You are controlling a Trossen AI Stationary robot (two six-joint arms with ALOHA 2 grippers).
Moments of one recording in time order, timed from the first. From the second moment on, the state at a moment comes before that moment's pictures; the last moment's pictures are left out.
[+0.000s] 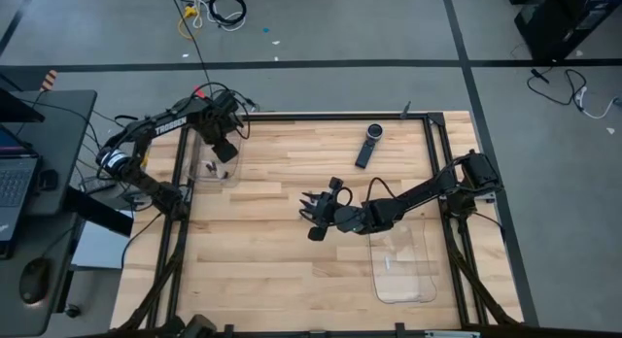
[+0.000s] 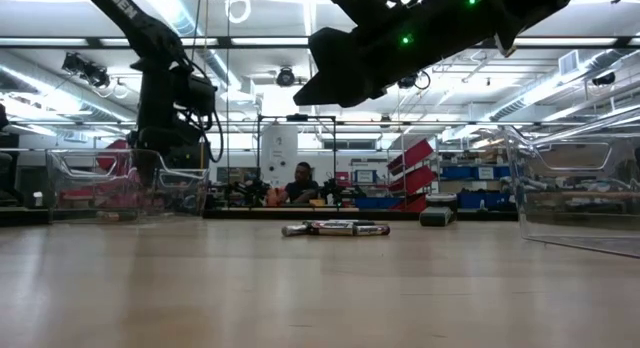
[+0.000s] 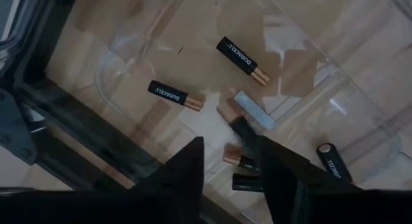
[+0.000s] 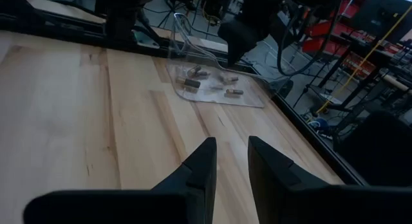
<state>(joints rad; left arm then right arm) 0.96 1.48 0.99 -1.01 -0.14 0.25 0.24 1.83 0.97 0.51 0.74 -0.12</state>
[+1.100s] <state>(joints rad) 0.48 0.96 0.93 -0.56 -0.01 0.16 0.08 1.83 0.97 0.01 0.34 0.15</state>
